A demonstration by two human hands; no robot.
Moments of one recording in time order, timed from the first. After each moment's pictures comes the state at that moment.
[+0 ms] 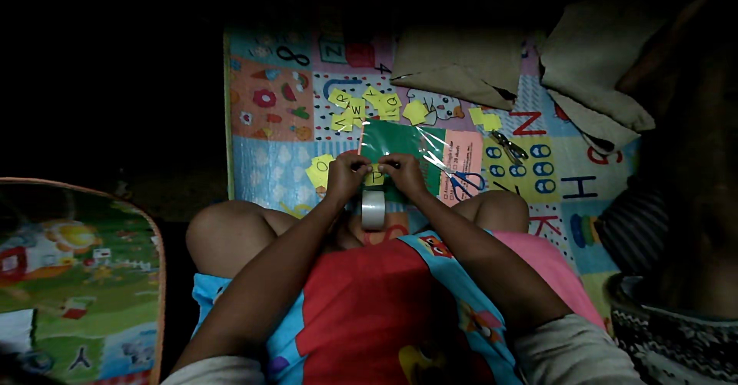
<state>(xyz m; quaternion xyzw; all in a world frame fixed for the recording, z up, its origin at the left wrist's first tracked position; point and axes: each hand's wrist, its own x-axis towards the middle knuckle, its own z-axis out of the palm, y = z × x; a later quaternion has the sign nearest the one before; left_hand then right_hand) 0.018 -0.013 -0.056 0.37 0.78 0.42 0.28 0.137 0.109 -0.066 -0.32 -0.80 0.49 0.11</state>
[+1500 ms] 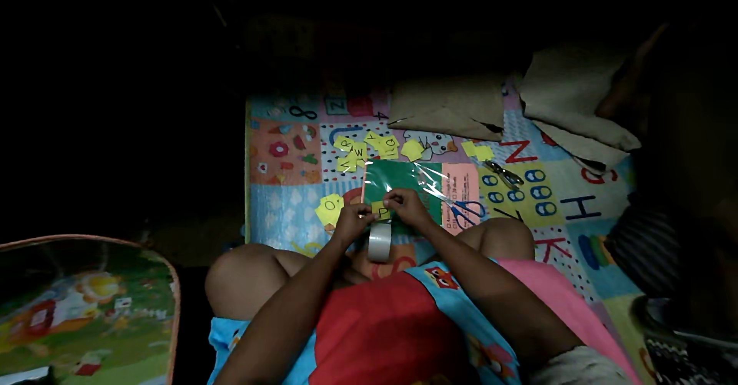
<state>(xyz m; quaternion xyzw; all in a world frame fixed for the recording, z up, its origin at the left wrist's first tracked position) 0.017 -0.021 -0.055 0.35 0.77 0.33 0.41 0.145 0.111 -0.051 -0.29 -0.79 0.54 0.08</state>
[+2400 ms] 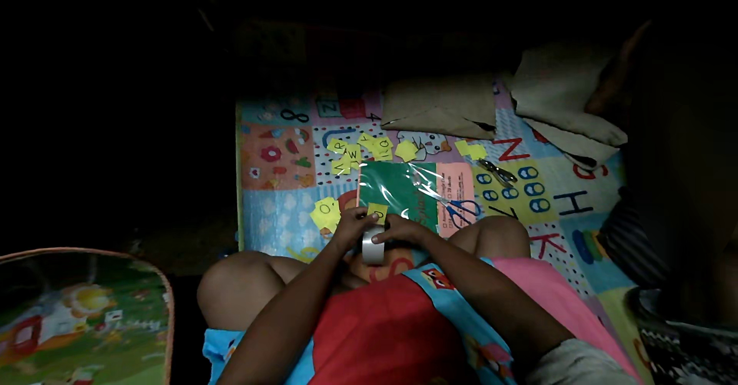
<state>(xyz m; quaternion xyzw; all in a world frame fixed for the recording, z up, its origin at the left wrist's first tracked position) 0.023 -0.014 -0.075 0.25 0.71 0.45 0.49 0.153 0.103 -0.080 -0.26 -0.70 0.65 -0.15</state>
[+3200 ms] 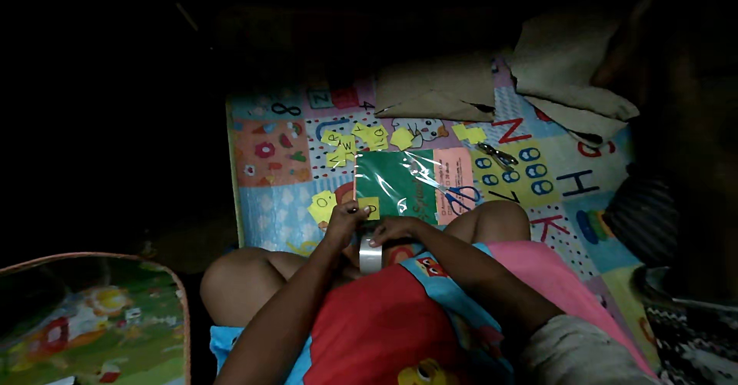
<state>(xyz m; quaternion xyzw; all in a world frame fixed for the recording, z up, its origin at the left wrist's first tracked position) 0.032 -0.023 -0.058 0.18 0.71 0.48 0.48 0.155 0.099 -0.085 -0.20 -0.74 0.56 -0.32</state>
